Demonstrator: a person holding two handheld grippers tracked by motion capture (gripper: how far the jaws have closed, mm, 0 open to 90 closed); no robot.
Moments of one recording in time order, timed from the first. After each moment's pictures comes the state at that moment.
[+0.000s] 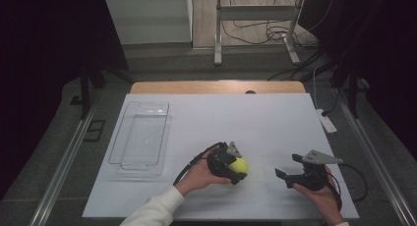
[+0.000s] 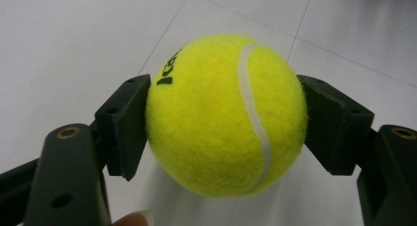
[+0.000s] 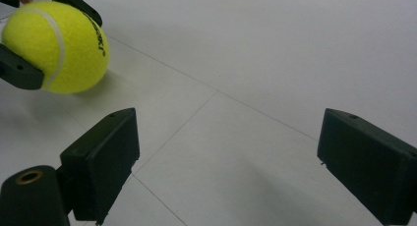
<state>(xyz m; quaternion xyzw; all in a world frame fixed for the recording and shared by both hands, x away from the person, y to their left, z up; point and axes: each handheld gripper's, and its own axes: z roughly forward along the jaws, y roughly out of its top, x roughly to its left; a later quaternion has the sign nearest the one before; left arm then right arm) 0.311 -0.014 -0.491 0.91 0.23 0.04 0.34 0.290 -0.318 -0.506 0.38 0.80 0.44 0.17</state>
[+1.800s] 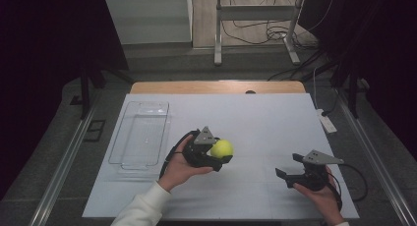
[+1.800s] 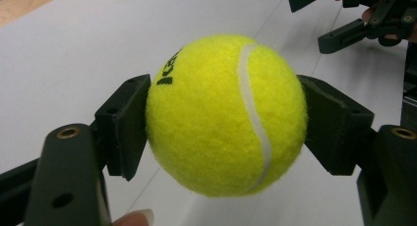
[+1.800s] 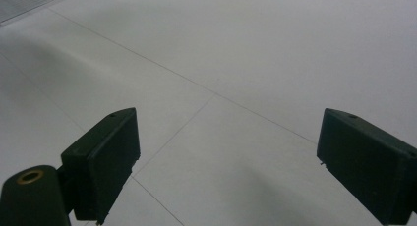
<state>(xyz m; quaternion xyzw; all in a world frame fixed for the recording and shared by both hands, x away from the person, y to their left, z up) 0.303 0.050 -0.445 0.85 0.27 0.10 0.44 0.289 -0.318 -0.505 0.38 0.79 0.45 0.18</state>
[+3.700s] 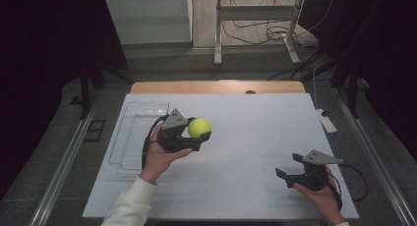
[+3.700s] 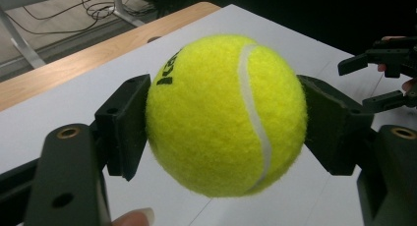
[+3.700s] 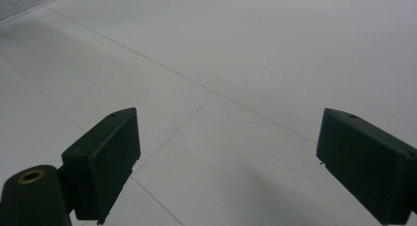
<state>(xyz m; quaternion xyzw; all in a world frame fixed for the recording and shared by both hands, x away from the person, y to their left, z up) 0.311 0.111 -0.410 0.78 0.35 0.17 0.49 0.289 -0.318 -0.505 0.38 0.79 0.44 0.18</state>
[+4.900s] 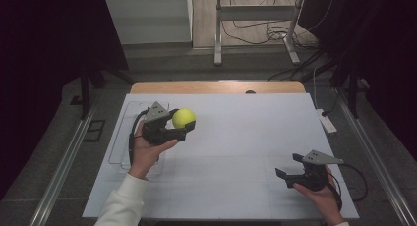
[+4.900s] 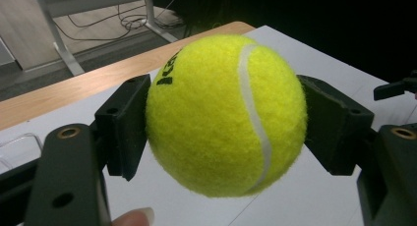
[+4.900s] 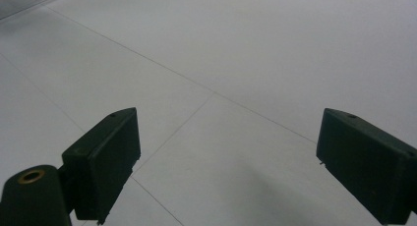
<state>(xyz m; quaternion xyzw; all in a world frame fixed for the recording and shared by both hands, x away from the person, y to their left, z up) 0.318 0.148 -0.404 0.75 0.39 0.20 0.50 0.289 -0.318 -0.505 0.38 0.79 0.44 0.18</state>
